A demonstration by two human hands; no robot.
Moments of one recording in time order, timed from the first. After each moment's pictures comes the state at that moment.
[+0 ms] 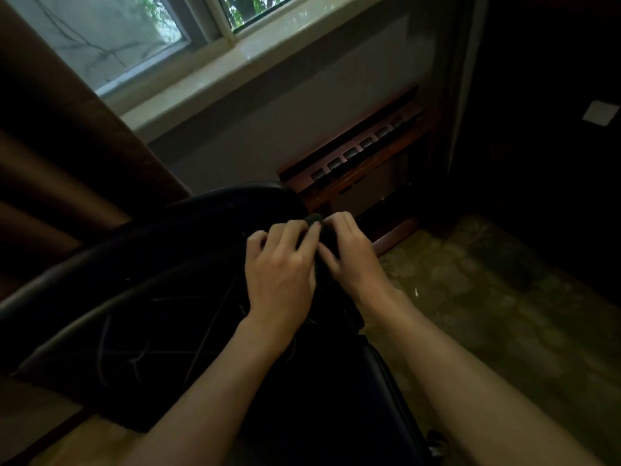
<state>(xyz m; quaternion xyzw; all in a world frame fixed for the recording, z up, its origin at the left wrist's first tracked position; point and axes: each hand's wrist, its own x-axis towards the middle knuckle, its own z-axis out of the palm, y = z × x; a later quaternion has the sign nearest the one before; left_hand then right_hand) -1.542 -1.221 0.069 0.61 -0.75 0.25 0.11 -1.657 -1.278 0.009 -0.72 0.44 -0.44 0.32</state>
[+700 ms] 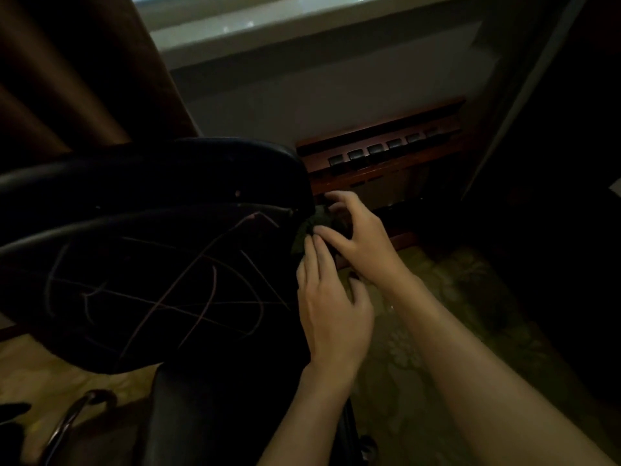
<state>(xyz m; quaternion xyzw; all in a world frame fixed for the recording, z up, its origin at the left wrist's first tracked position) -1.647 -1.194 0.024 0.81 -0.46 -0.14 0.34 -1.681 -1.311 0.014 -0.77 0.36 -0.34 0.41</state>
